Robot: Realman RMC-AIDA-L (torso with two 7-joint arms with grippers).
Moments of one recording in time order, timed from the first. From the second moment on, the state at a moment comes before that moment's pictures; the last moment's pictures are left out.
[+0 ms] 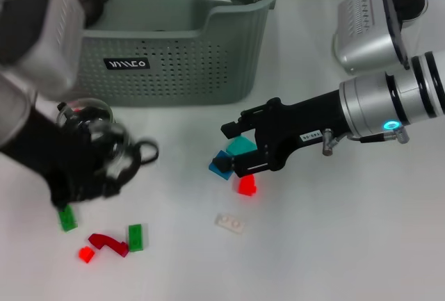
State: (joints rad) left arm -0.52 -2.16 1.05 1.59 2.63 2.05 -1.79; right arm 0.72 2.09 -1.35 -0.73 -1.88 -1.34 1.67
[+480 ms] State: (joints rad) left arm -0.76 -2.09 0.79 1.50 2.51 1.77 -1.97; right arm 0.69 2.07 -1.32 -0.73 -1.88 -1.40 1.68
